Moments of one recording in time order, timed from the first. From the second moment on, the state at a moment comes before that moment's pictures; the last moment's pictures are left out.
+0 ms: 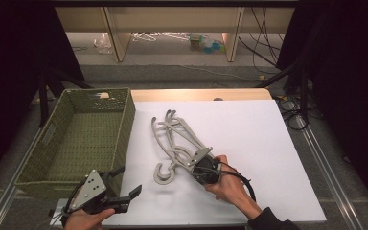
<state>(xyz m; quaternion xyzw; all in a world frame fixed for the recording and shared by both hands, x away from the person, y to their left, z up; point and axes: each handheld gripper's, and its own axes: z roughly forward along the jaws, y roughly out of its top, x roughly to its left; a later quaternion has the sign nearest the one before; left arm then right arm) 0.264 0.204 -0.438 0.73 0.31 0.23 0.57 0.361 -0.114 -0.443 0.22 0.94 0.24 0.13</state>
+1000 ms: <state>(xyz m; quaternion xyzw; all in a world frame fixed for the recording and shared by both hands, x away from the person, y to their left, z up) 0.275 0.181 -0.428 0.76 0.24 0.29 0.52 0.330 -0.164 -0.379 0.15 0.93 0.32 0.10</state>
